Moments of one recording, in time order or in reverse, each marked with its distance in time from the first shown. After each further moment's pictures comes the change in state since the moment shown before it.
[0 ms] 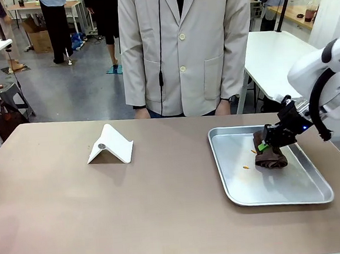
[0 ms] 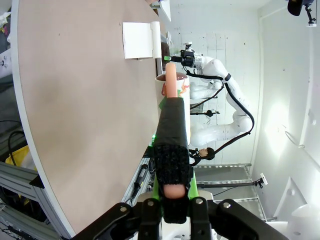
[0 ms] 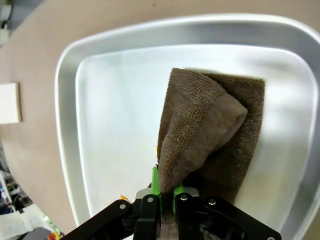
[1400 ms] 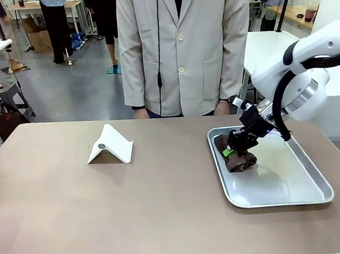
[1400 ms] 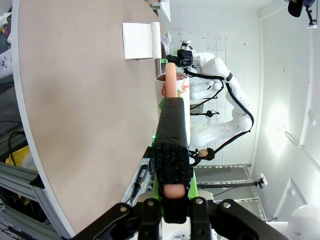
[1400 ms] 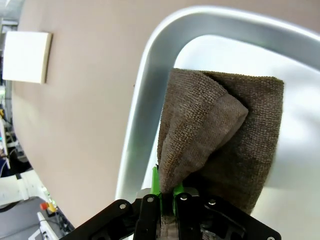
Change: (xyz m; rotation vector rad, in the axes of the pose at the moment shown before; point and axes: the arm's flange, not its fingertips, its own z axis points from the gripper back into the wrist) left arm -0.001 0.000 0.001 -0.001 -0.003 -0.001; right arm 0.006 0.081 -0.061 0.114 0.105 0.216
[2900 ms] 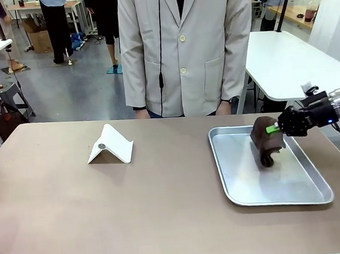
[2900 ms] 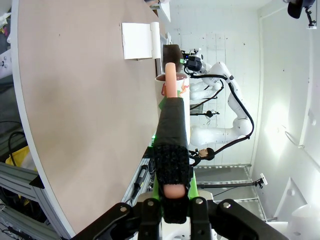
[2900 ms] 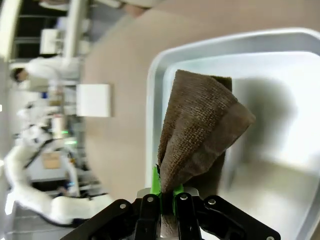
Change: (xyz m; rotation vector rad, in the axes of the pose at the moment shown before) left arm 0.000 -0.001 0.000 -0.001 -0.001 -0.002; right arm -0.069 -0.082 0.138 0.344 -0.284 -0.245
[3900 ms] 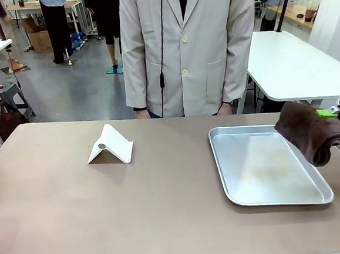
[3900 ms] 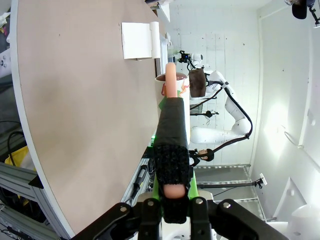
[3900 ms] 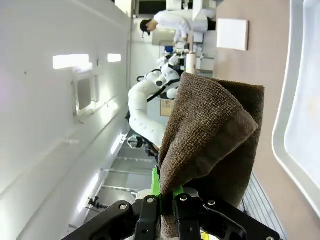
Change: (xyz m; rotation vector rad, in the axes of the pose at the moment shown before) left arm -0.001 0.000 -0.001 -0.003 -0.001 0.002; right arm -0.078 0.007 0.088 0.617 0.206 -0.066
